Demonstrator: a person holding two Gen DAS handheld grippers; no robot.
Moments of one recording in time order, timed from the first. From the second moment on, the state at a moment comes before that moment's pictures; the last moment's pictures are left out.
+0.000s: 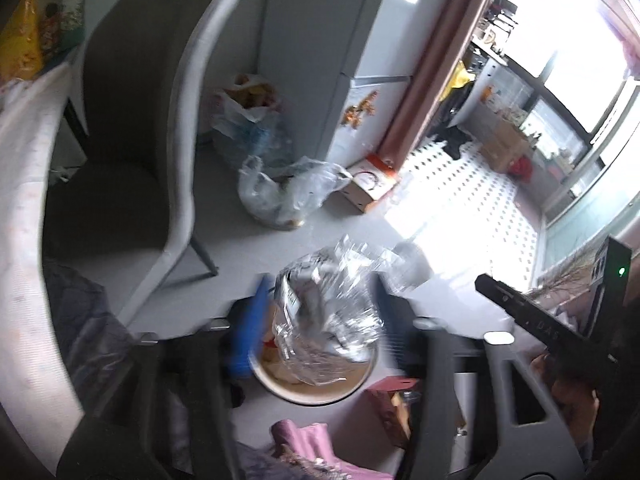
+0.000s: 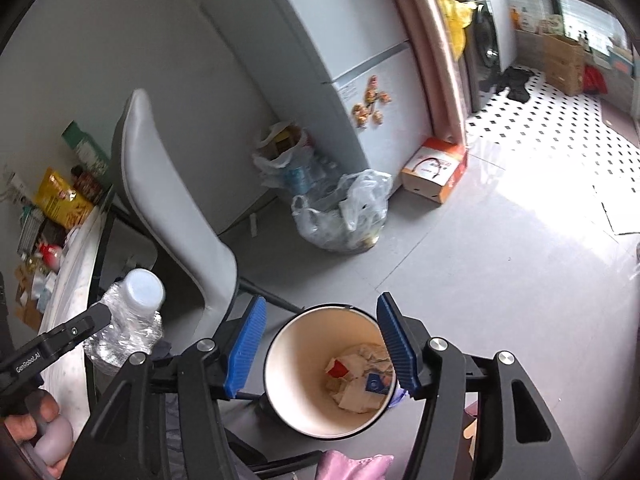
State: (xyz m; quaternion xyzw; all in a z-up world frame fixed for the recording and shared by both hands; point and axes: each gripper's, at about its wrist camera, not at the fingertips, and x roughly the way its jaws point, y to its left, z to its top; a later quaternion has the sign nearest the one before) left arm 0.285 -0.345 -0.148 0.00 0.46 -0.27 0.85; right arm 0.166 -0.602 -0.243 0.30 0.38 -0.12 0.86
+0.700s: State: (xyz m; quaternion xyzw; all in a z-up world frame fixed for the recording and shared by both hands) left arm 0.260 -0.250 -0.100 -0.06 0.41 -0.20 0.89; right arm 0.177 -0.555 -0.203 0.28 0.37 -0.07 0.89
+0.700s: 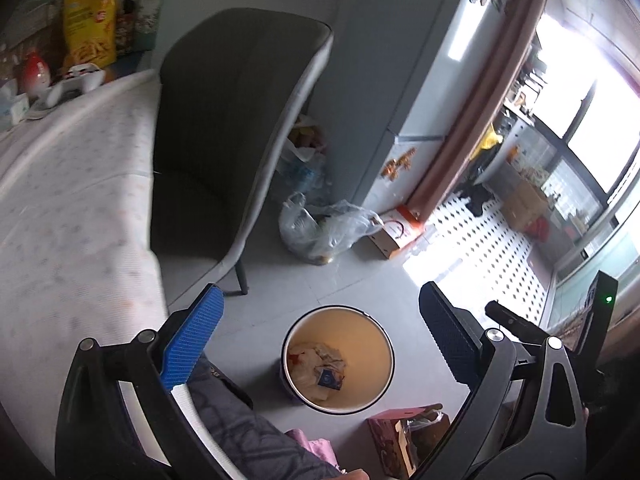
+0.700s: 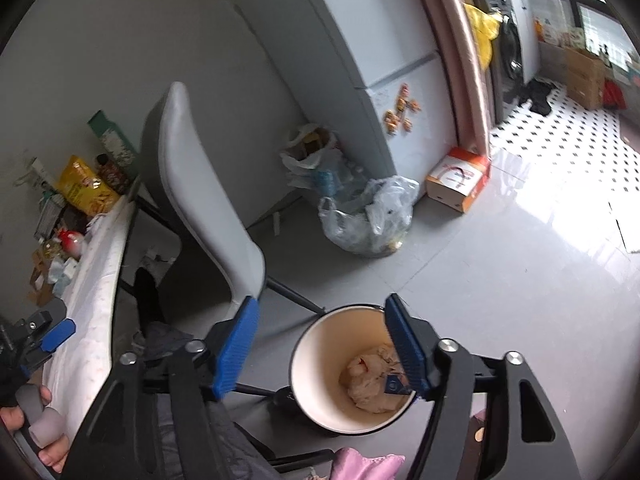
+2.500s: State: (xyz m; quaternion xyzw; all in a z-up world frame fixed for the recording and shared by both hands) left arm 0.075 -0.049 0.027 -0.07 0.26 -0.06 0.96; right arm 0.072 -0.337 -0.011 0.11 0.31 -0.01 0.94
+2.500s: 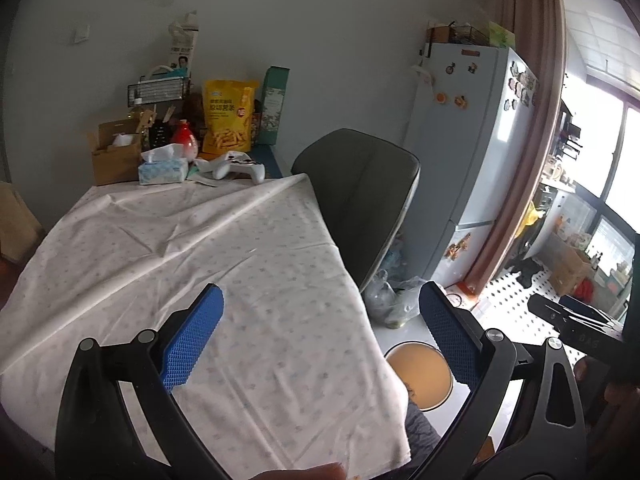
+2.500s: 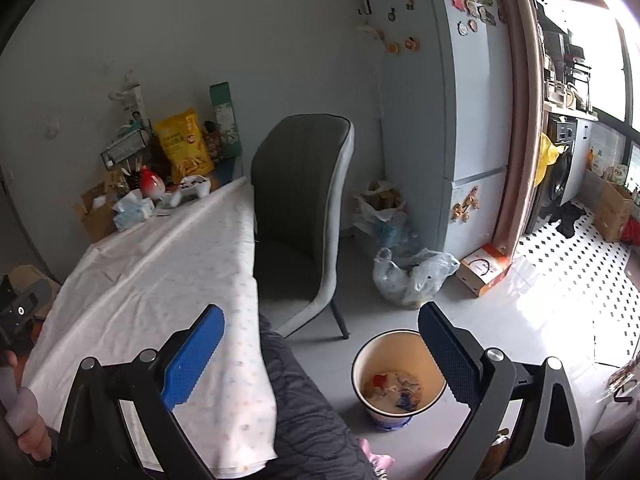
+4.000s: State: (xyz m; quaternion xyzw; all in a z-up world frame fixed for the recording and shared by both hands) left arm 0.037 -0.017 0.035 -0.08 0.24 -0.03 0.97; right arm 0.041 -0.303 0.015 0.10 0.30 0.02 0.95
